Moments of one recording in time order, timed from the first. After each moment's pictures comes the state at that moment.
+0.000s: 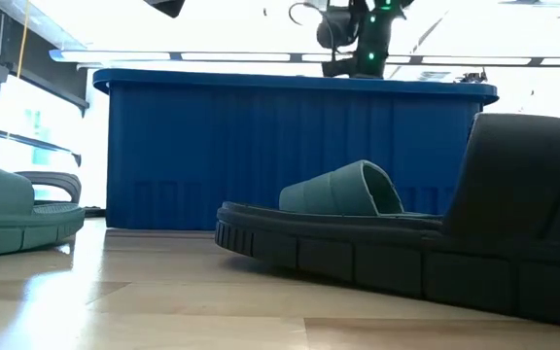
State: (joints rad) left arm -0.16 1.11 0.90 -0.35 -0.04 0.20; right arm -0.49 1.77 1.67 -1.14 0.22 -0.36
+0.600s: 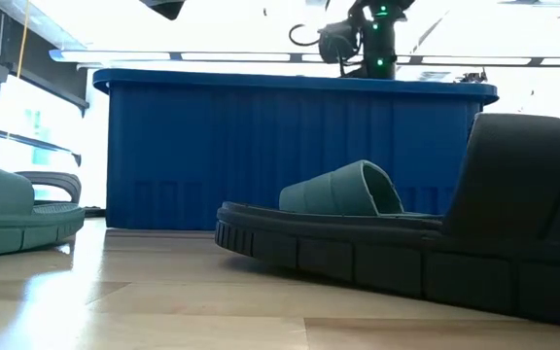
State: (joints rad) left arm -0.16 1.11 0.90 -0.36 -0.04 0.18; right arm -0.49 1.80 1.67 -1.31 0.30 -0.29
